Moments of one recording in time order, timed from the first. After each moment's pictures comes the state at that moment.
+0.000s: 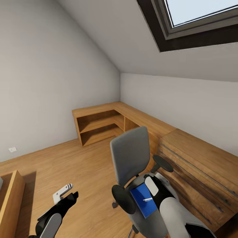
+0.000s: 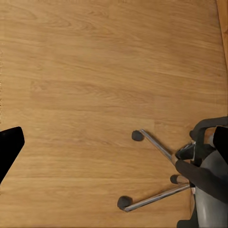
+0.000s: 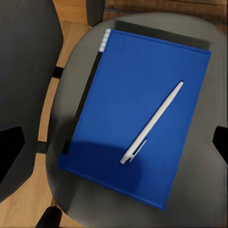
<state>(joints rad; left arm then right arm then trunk) -0.09 0.08 -0.12 -1.52 0.83 0.42 0.70 -0.75 0.17 -0.18 -0.42 -0.47 0.12 -0.57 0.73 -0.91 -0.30</state>
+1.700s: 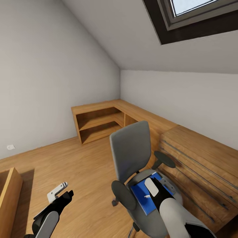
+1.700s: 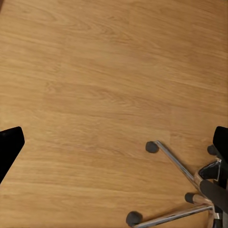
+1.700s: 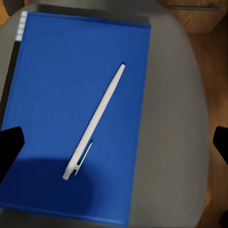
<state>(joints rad) -0.09 0.07 -0.09 -1.57 0.84 0.42 0.79 -0.75 0.17 -0.19 -0.39 -0.52 0.03 -0.78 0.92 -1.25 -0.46</state>
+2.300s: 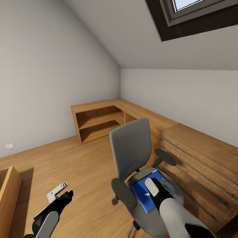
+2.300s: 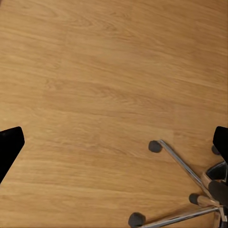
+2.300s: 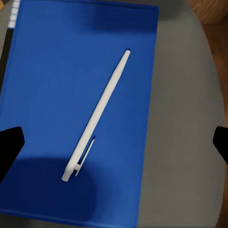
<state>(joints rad) -0.09 0.07 -0.09 -1.57 0.84 0.42 0.79 -0.75 0.17 -0.19 -0.39 -0.55 0.02 -0.77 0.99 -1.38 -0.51</state>
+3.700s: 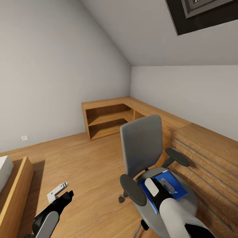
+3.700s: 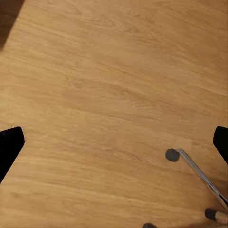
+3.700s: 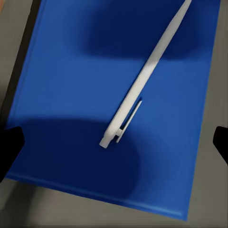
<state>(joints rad) -0.09 0.07 -0.09 -1.57 0.84 0.42 0.79 -0.75 0.17 -0.19 -0.39 -0.55 0.01 -0.76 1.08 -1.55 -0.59</state>
